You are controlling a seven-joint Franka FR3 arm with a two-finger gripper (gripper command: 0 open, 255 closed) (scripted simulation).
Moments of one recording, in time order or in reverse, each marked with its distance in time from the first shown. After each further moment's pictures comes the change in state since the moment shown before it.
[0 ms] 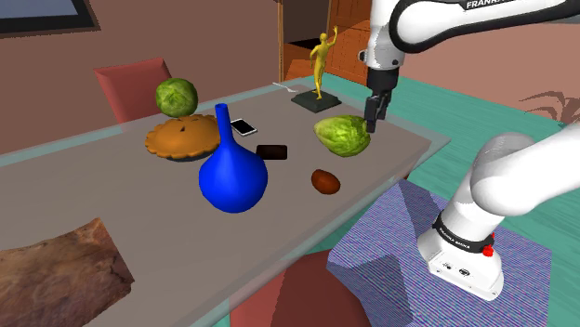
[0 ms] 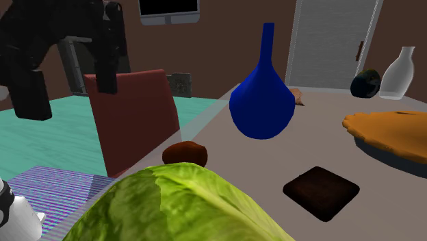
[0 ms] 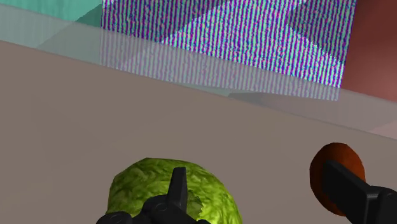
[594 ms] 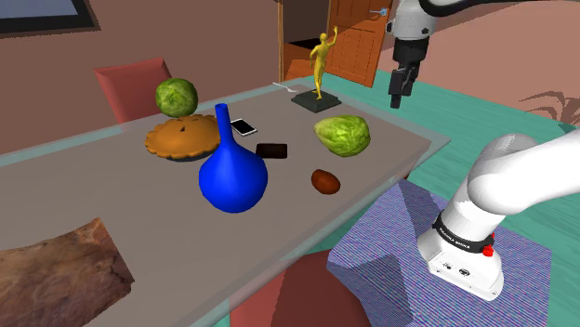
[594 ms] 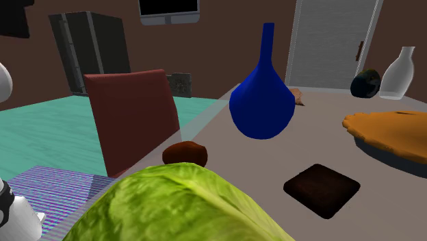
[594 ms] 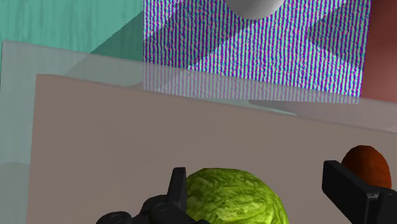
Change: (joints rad) arm -0.078 -0.088 -0.056 0.107 -0.091 -0.185 -0.034
